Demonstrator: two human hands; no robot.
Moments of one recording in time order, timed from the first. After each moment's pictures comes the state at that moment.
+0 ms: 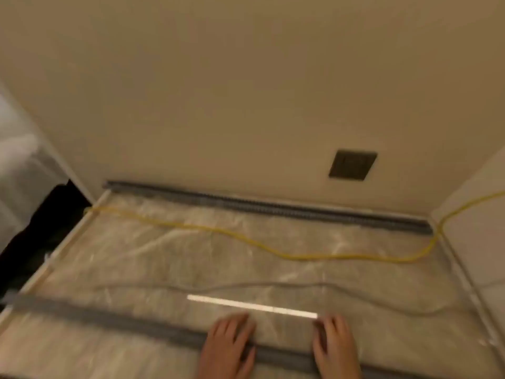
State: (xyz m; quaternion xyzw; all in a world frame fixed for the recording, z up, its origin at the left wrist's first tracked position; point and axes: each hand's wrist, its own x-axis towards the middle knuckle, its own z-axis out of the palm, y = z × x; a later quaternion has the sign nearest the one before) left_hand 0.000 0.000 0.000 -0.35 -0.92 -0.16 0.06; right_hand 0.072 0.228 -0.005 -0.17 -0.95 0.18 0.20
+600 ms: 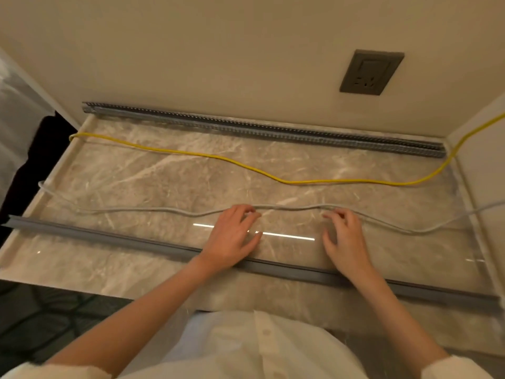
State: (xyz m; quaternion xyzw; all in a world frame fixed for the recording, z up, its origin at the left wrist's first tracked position) left_hand -0.064 0.032 0.025 -0.39 -0.90 -0.21 0.00; right_hand 0.037 0.279 0.036 -0.14 -0.96 0.23 0.08
